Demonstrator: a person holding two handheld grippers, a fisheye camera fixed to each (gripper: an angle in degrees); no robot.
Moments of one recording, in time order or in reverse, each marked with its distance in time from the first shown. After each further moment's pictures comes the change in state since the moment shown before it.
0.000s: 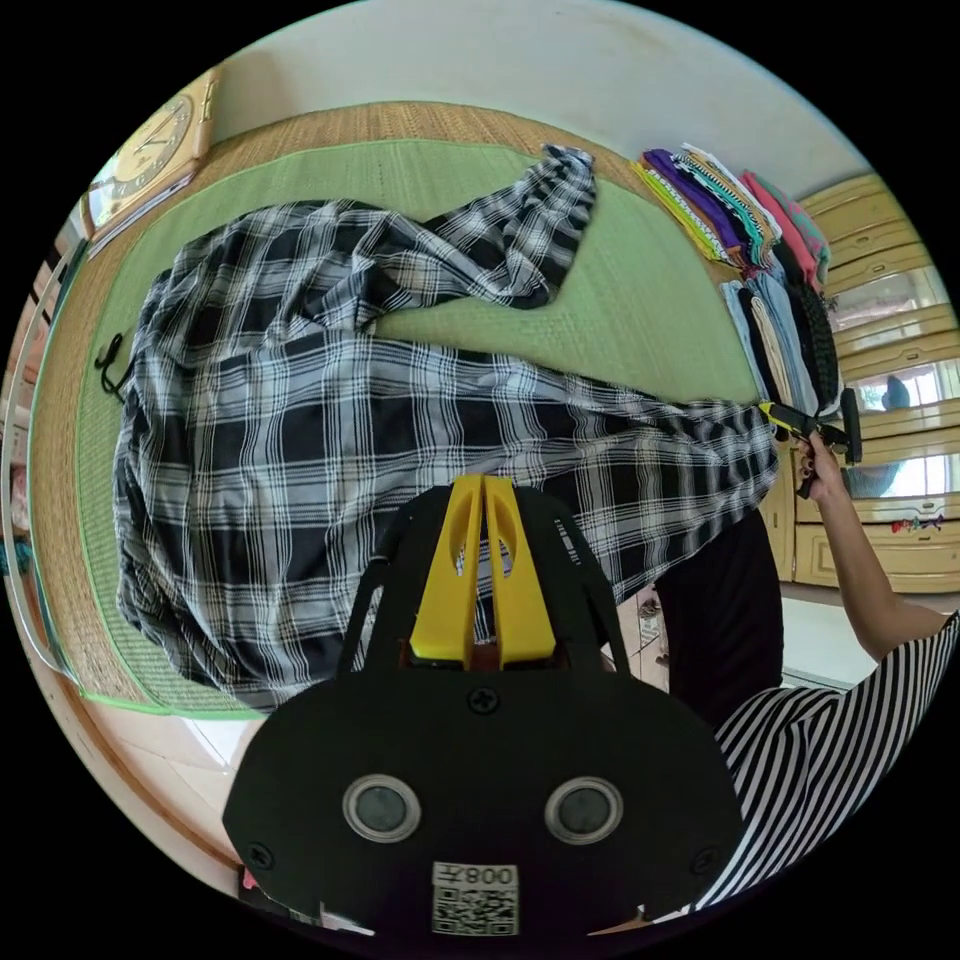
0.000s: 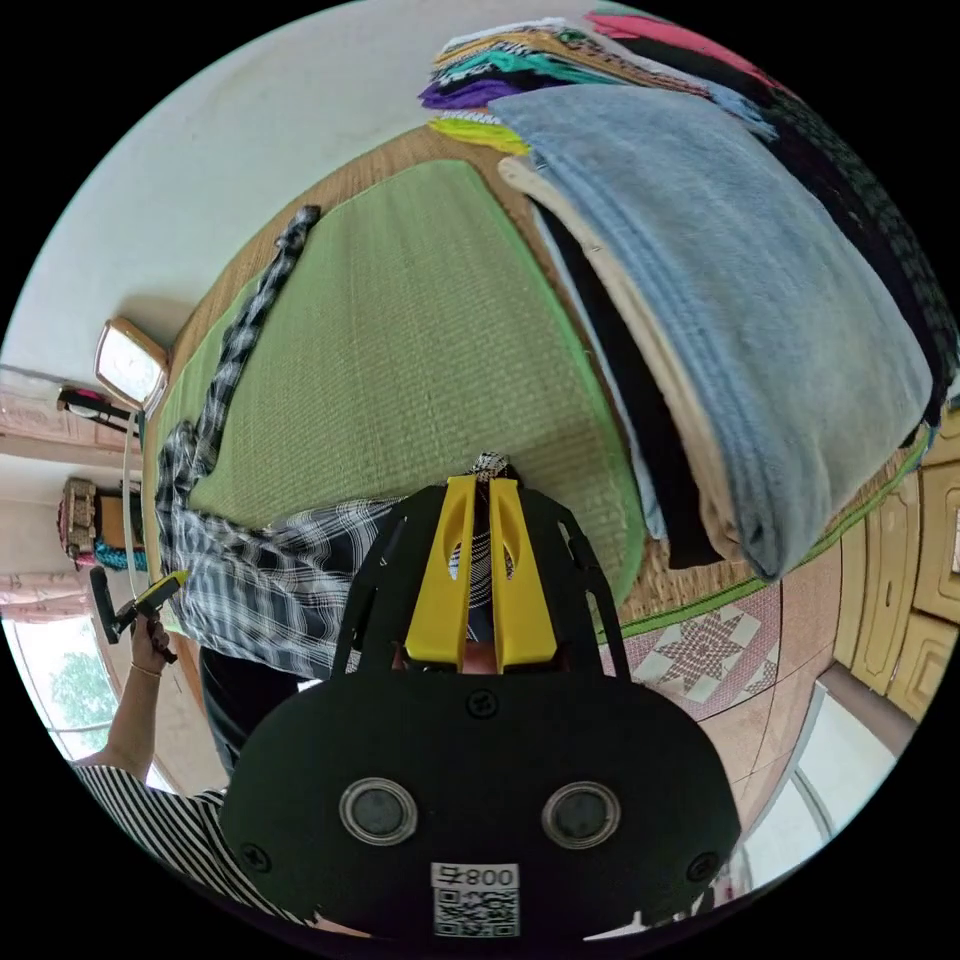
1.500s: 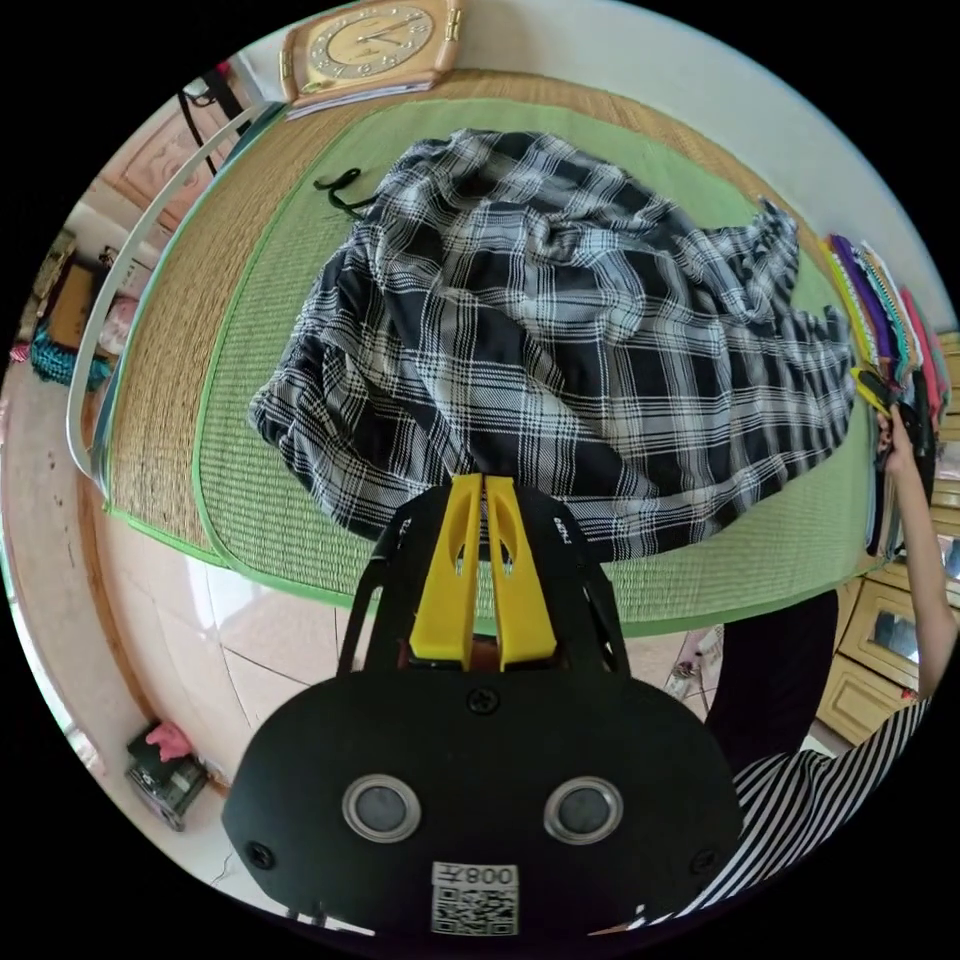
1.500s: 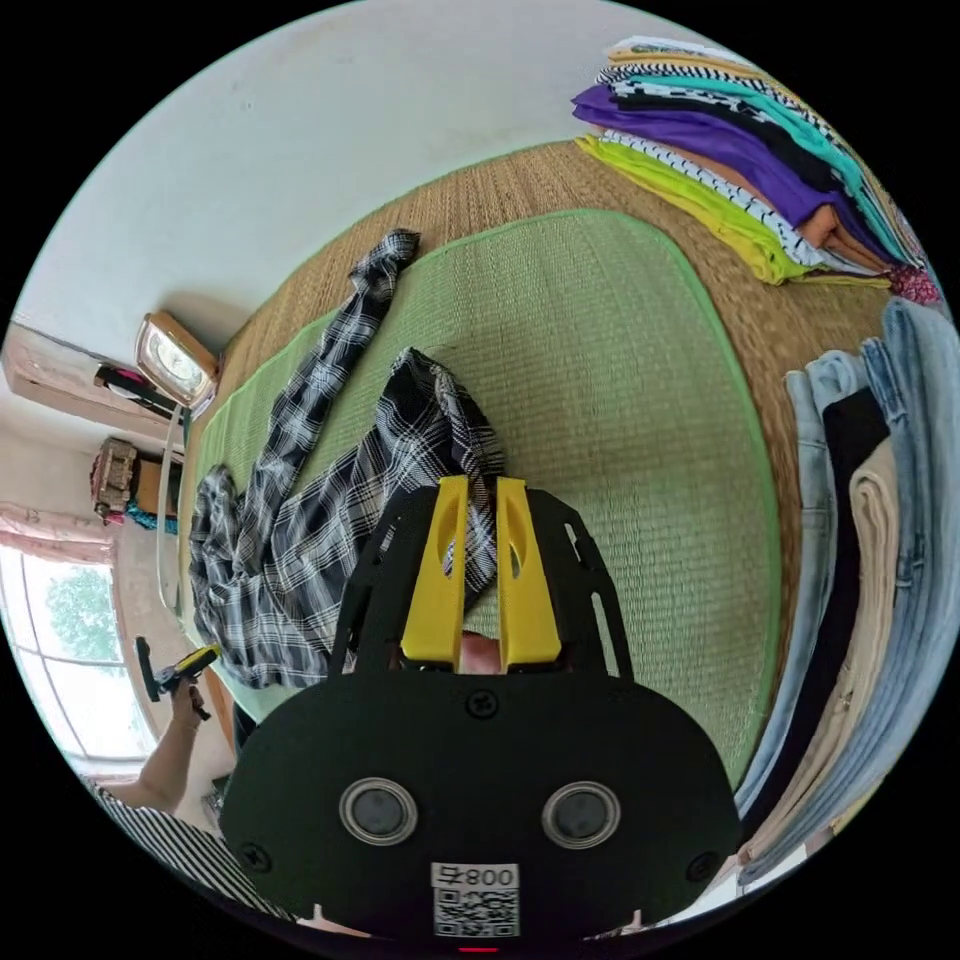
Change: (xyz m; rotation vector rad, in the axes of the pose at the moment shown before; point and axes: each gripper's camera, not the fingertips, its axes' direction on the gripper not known) left arm -0.059 0.132 0.025 -0.054 -0.244 -0.413; right arm -0.104 -0.184 0.116 -0.028 -0.144 -0.198
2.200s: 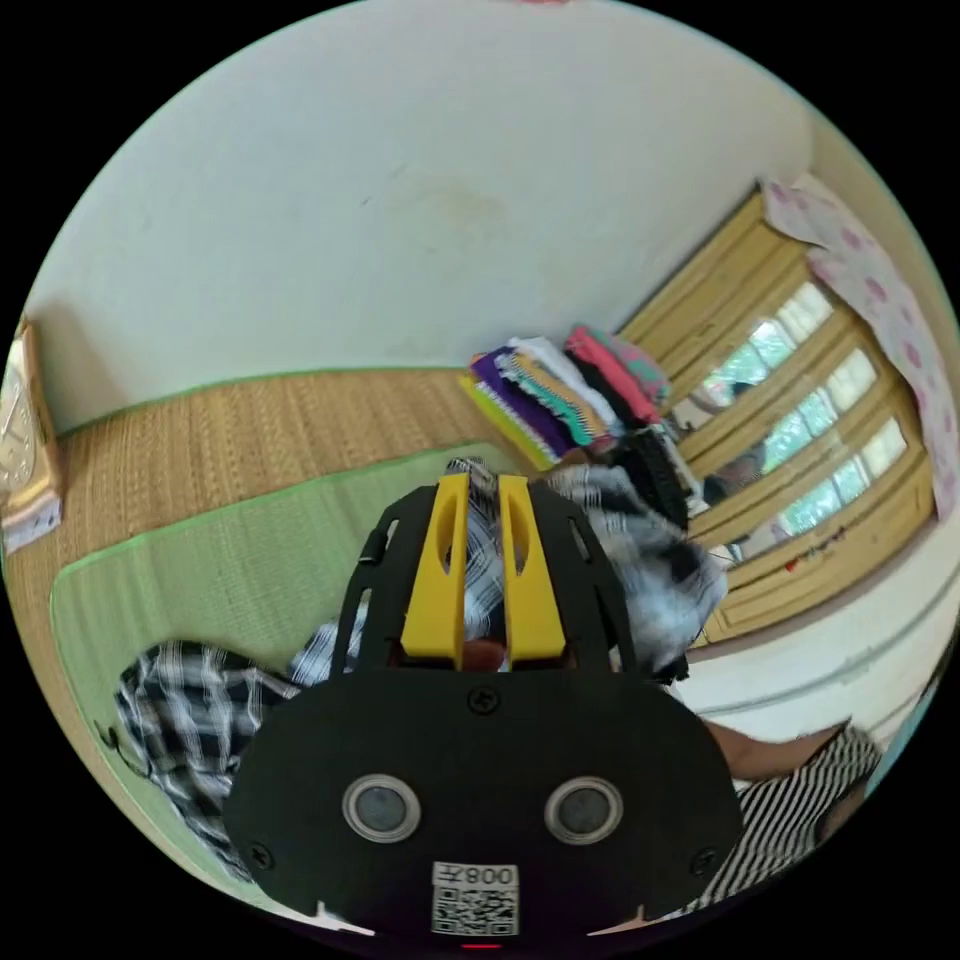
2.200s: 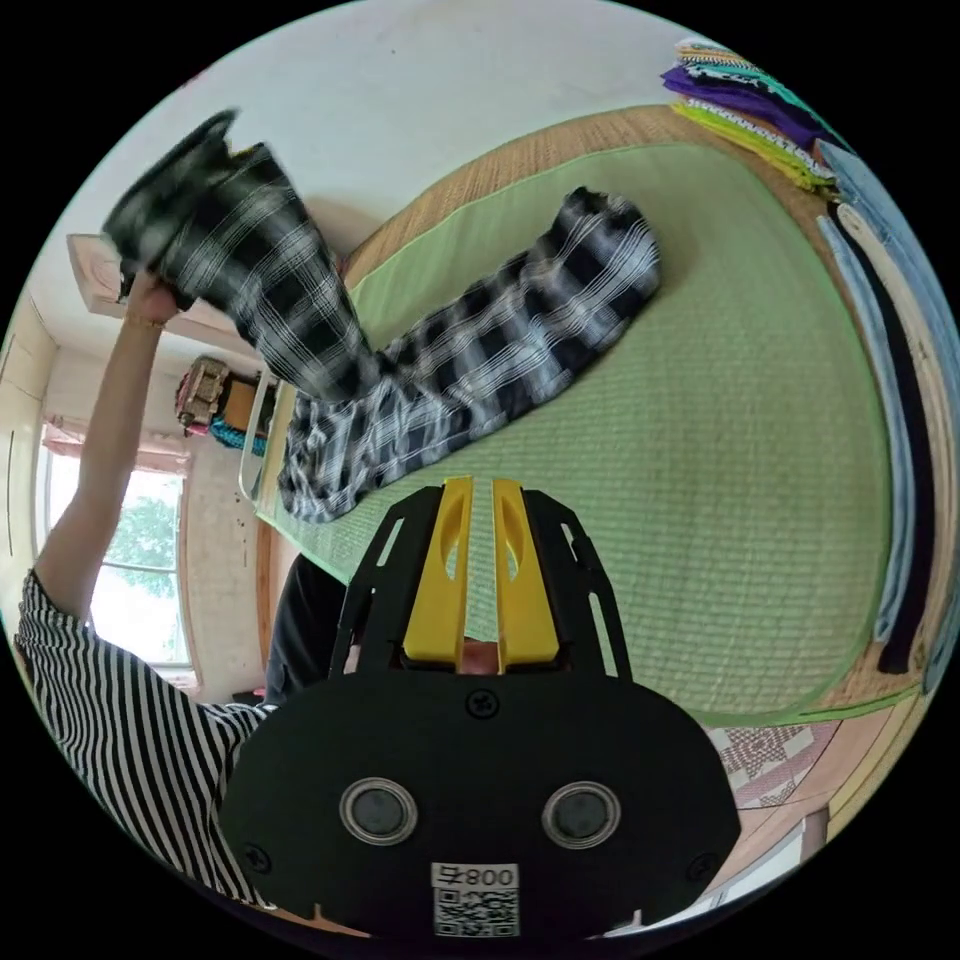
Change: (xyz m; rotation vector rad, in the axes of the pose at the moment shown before) left arm 0.168 -0.147 -0.145 0.307 0.569 0.517; right arm -0.037 0.135 -0.008 -0.052 -0.192 -0.140
